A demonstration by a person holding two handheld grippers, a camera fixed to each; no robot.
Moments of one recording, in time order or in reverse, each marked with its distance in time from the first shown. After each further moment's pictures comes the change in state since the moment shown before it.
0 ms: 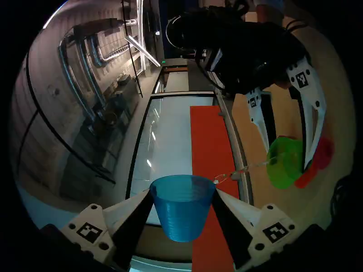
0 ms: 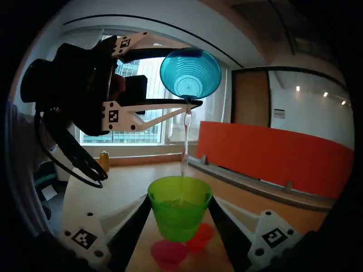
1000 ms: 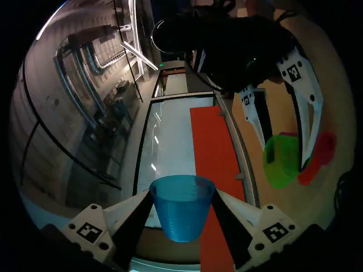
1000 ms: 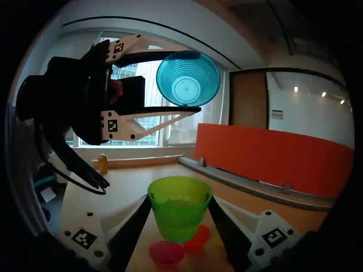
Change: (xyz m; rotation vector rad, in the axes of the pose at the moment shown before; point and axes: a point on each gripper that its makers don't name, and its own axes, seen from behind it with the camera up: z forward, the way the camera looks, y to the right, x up) left arm 0.009 0.003 0.004 0.018 0.013 0.040; right arm 0.004 0.004 -0.004 -0.014 0.016 0.007
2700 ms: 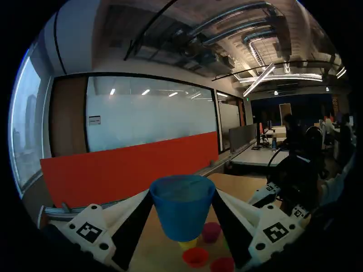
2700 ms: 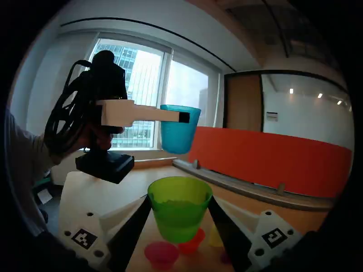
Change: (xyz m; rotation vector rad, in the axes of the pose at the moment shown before) left arm -0.067 0.058 0.007 -0.103 -0.079 -1.539; right arm 0.009 0.011 -0.006 -0.043 0.014 -0.001
